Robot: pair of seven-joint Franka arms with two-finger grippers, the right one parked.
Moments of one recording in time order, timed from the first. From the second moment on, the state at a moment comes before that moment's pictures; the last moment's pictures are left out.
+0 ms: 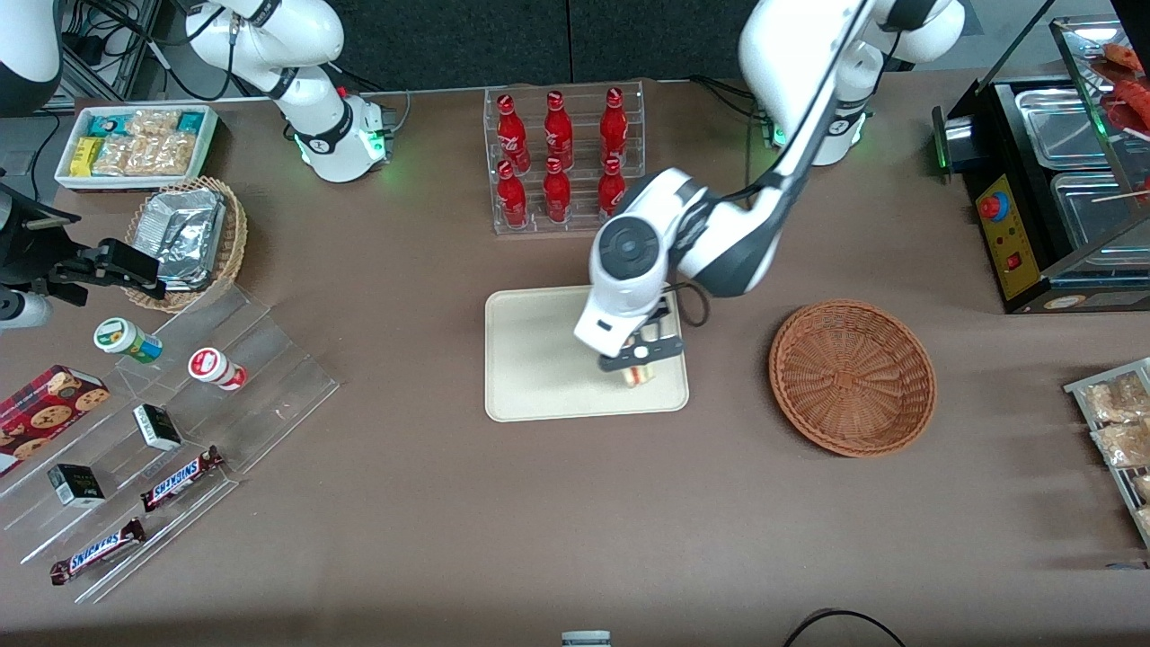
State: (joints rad) arm -0.74 0.62 -0.01 -1.48 -0.06 1.99 -0.90
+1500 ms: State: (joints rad) arm -0.86 0.71 0.01 -1.45 -0.02 2.01 -0.85
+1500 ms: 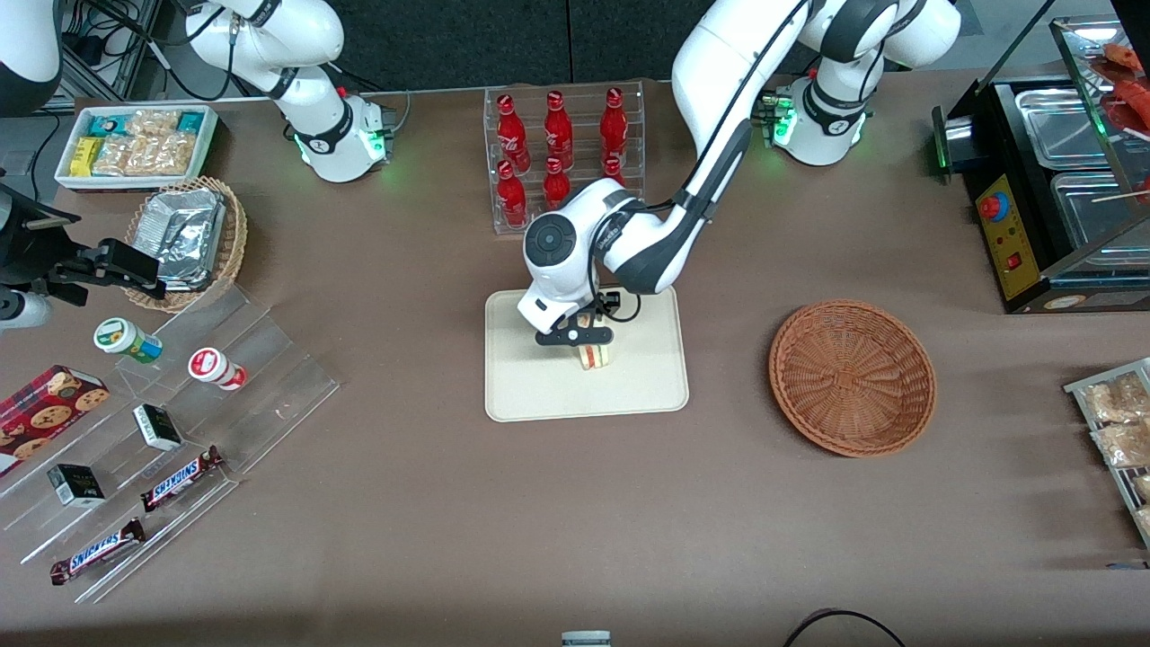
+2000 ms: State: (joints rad) arm -0.79 0.47 0.15 -1.41 -0.02 1.70 -0.88
